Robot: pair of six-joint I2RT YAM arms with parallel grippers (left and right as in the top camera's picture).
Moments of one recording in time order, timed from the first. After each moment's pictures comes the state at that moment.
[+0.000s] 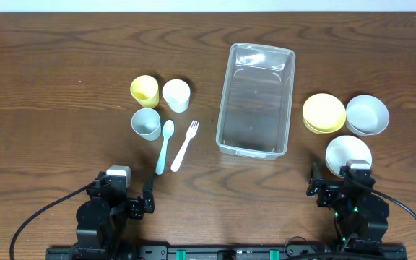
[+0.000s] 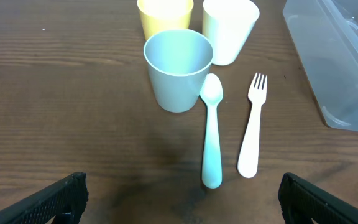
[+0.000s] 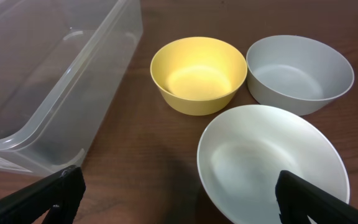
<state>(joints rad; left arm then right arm) -0.09 0.01 0.28 -0.78 0.07 -0.04 -0.08 0.02 0.16 -0.59 -0.08 0.06</state>
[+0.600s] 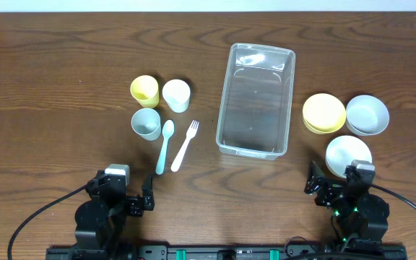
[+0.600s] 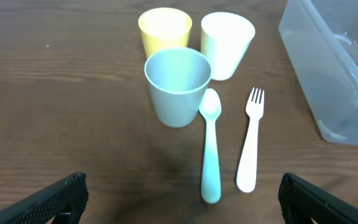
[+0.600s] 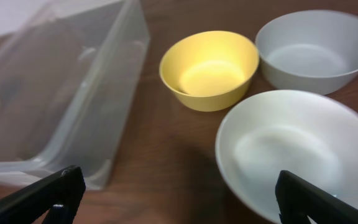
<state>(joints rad) -0.09 0.01 0.28 -0.74 0.07 -0.05 -0.08 0.02 0.16 -0.58 -0.13 0.26</state>
